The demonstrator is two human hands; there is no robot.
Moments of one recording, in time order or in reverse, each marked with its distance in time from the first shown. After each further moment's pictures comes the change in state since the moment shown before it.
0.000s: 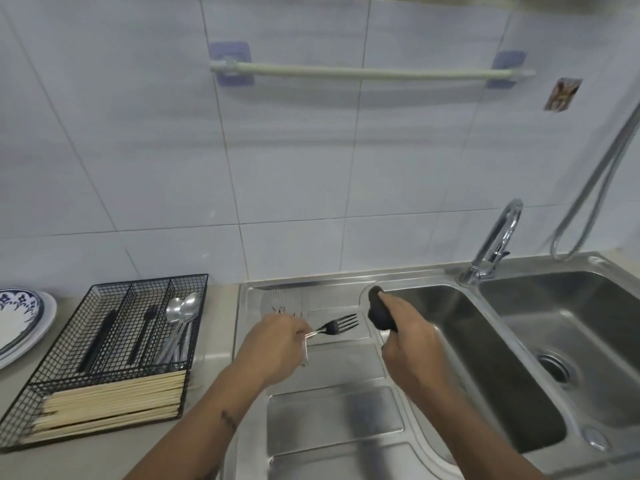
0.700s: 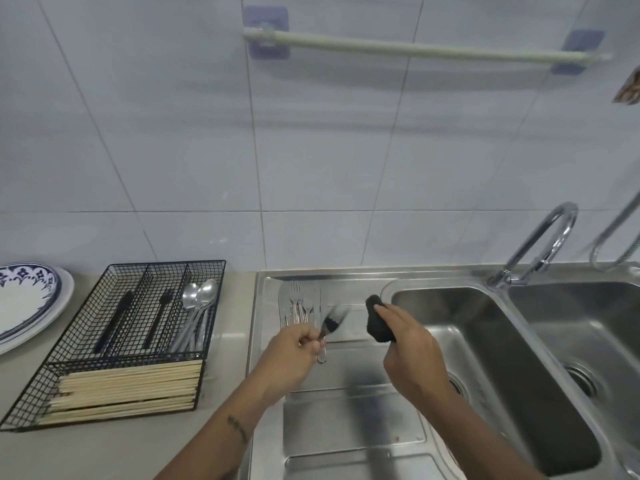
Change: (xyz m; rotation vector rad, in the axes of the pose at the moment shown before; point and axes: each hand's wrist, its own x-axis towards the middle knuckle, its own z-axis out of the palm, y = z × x) left_hand 0.006 -0.035 0.034 -0.579 -0.019 -0.256; right_hand 0.009 -0.003 0.044 -0.141 -0.218 -0.013
